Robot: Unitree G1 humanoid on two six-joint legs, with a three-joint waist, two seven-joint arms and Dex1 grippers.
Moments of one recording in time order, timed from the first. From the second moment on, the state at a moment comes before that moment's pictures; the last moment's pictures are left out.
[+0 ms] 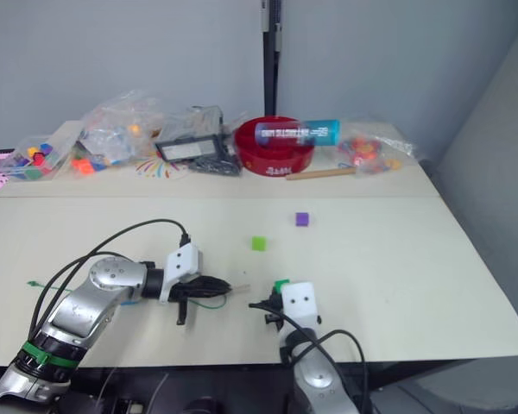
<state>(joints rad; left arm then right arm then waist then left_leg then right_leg) -0.38 0.66 -0.22 -0.12 -0.24 0.37 -1.14 0.22 0.02 0.37 -0.53 -0.06 0.51 -0.07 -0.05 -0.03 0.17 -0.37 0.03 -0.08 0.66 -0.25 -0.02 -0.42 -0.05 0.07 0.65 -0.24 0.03</state>
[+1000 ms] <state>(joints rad) -0.35 0.73 -0.23 -0.35 -0.28 0.61 -1.12 -0.46 -0.67 0.26 0.02 0.28 0.18 1.26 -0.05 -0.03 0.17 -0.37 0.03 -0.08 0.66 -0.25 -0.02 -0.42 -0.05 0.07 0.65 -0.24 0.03</state>
